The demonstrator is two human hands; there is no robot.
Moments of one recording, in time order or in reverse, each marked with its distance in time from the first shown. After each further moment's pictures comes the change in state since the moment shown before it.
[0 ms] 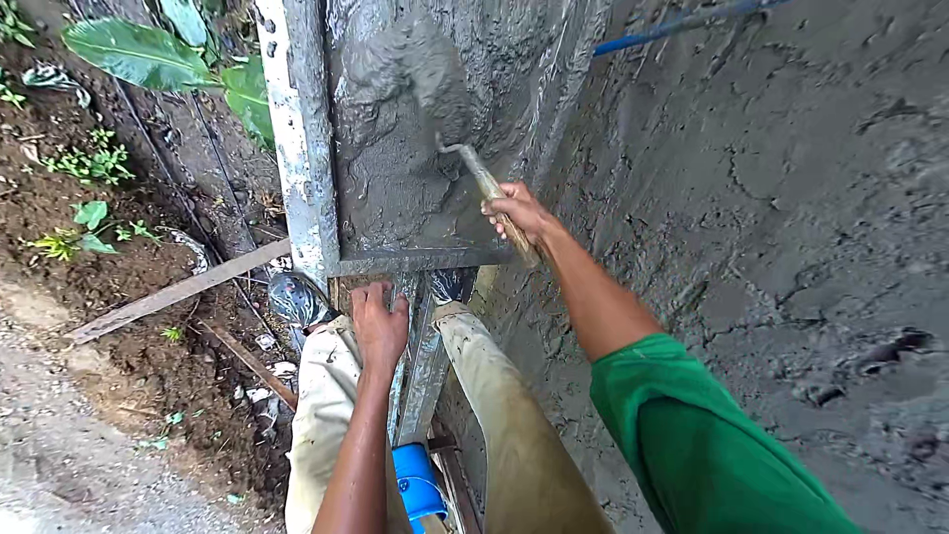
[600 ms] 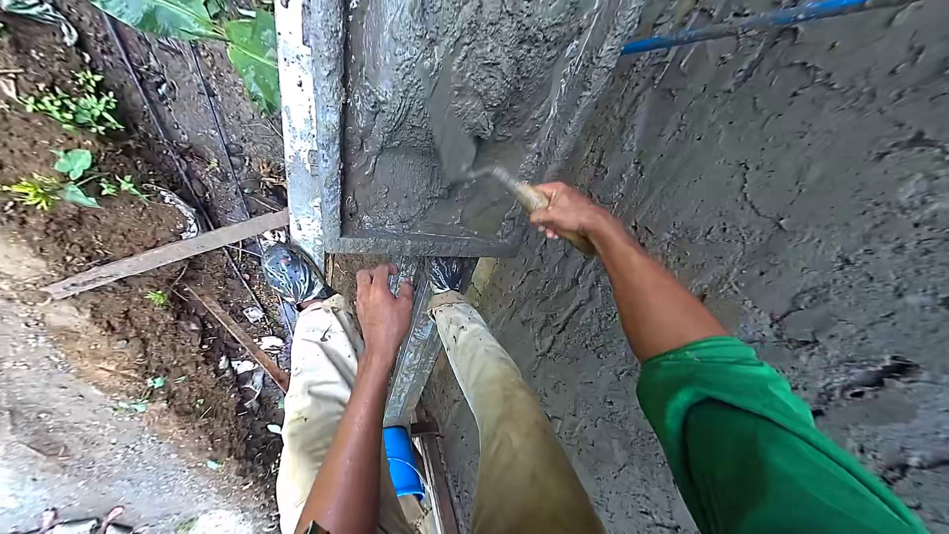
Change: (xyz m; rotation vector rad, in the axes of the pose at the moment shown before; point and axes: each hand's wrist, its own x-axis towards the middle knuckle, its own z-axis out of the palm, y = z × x) left_hand -0.002 -0.005 0.013 -0.022 0.012 -0.011; right_hand -0.023 -0.010 -0.051 -0.612 -0.089 0.110
